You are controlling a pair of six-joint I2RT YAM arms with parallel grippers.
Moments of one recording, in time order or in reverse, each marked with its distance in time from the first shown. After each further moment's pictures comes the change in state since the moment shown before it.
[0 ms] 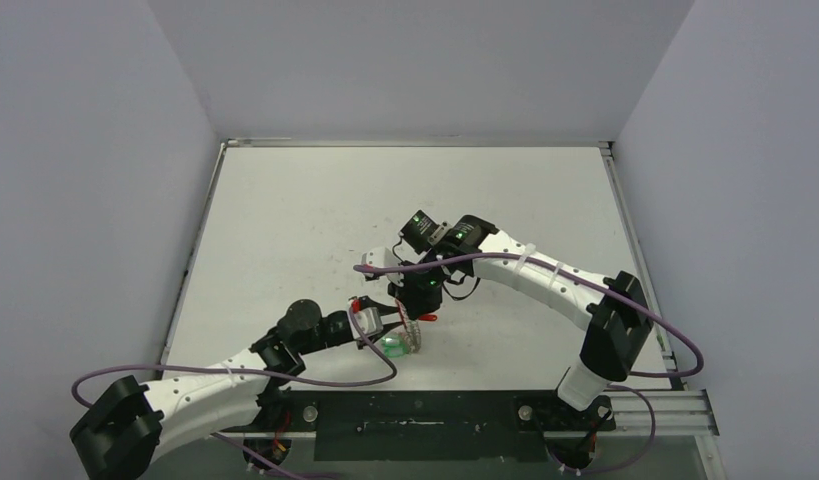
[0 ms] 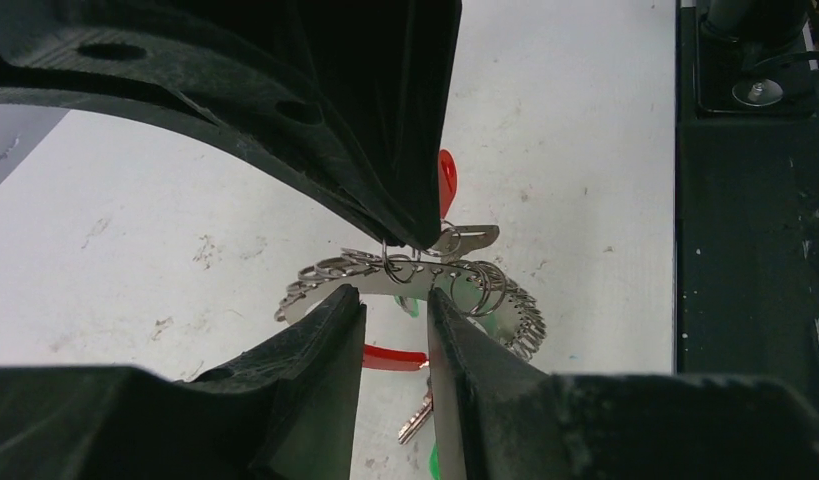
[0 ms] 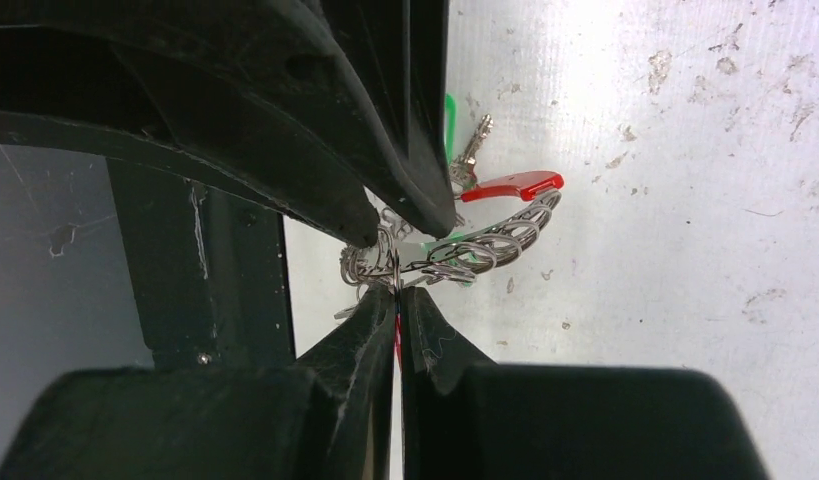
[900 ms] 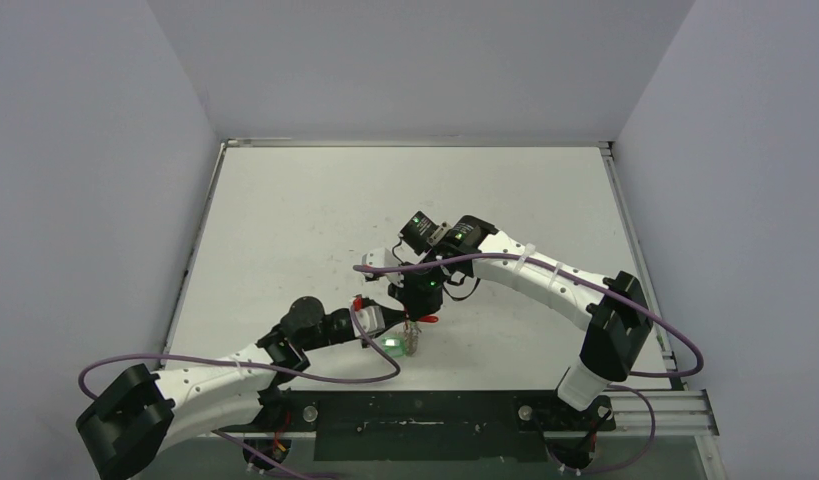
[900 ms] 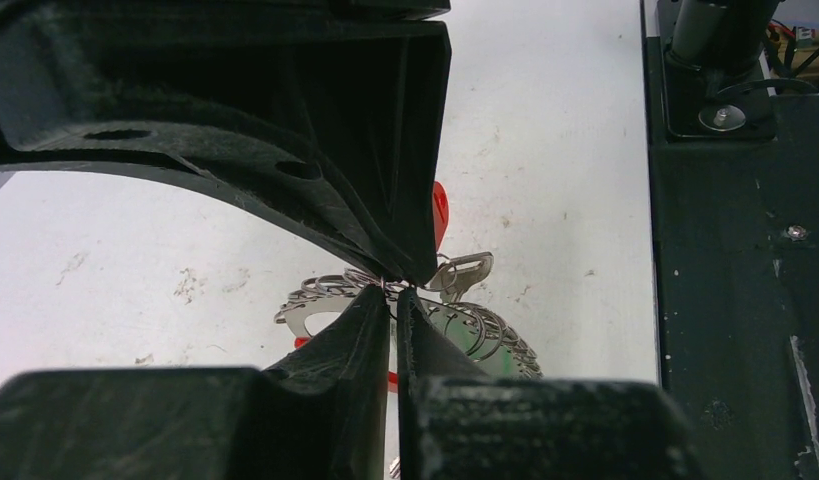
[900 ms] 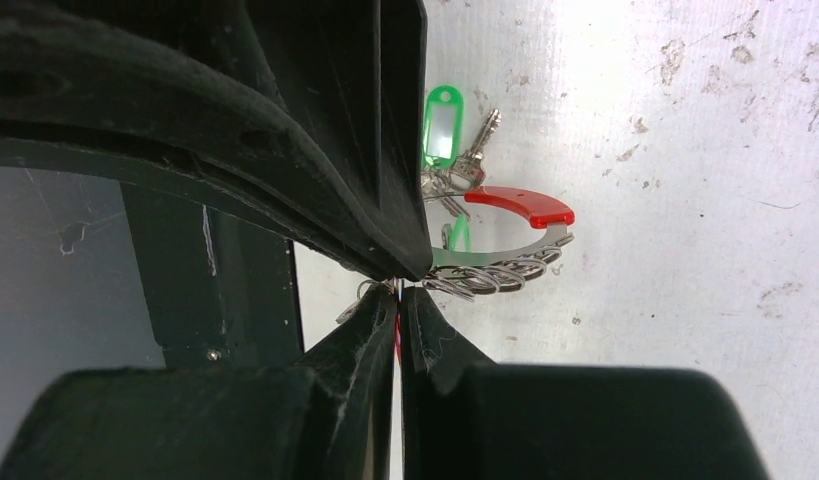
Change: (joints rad) left arm 0.000 0.088 0.013 0.117 0.060 -0.025; right arm 0.008 0.000 0.000 -0.010 0.001 0.018
